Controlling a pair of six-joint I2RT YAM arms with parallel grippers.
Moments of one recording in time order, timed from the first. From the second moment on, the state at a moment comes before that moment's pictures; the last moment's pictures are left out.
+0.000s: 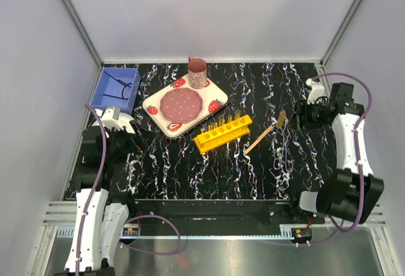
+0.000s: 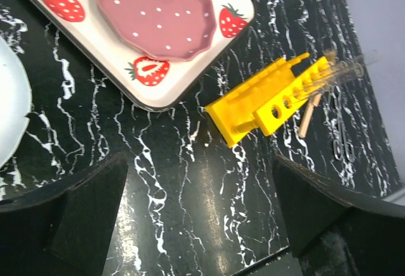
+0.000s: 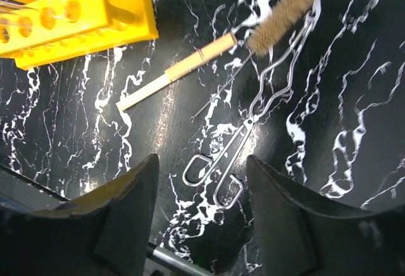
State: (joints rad) left arm 0.06 0.55 0.65 -0.53 0.47 -0.38; right arm -0.29 1.27 1.14 -0.91 -0.56 -0.36
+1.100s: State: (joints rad) left arm 0.06 0.41 0.60 -0.54 0.62 -0.40; right arm -0.14 1.85 1.21 -0.73 -0.41 -0.06
